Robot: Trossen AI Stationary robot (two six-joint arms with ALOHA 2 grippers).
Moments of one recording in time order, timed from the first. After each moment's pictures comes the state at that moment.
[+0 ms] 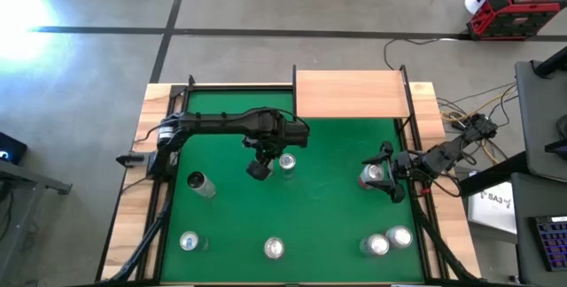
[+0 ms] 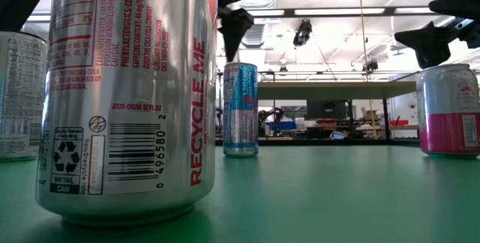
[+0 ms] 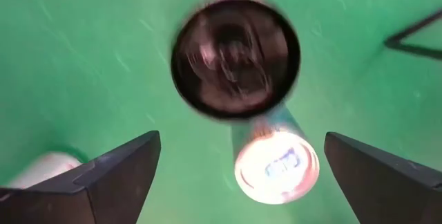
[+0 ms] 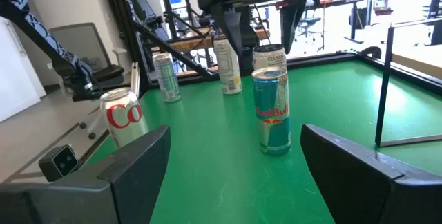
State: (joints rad) left arm 0.02 2.05 2.04 -1.46 0.01 -2.57; right arm 0.57 0.08 0.04 -0.02 0.50 0.18
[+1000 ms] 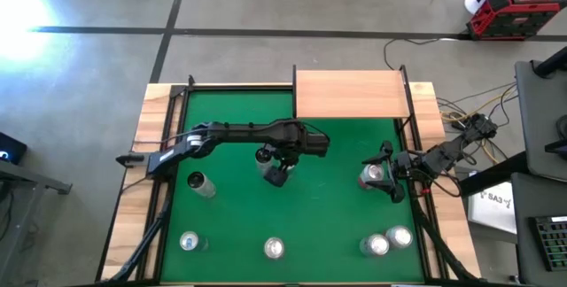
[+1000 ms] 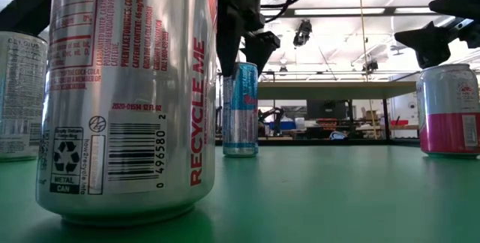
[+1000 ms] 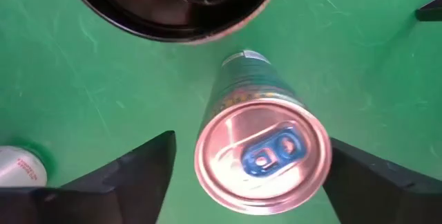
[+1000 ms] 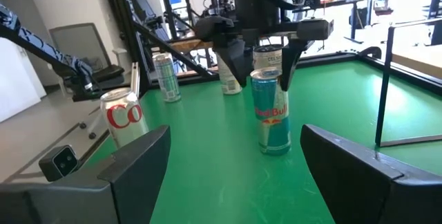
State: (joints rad) left arm 0.01 2.32 2.33 -1.55 0.01 -2.60; right arm 0.57 0.08 0.04 -0.02 0.50 0.18
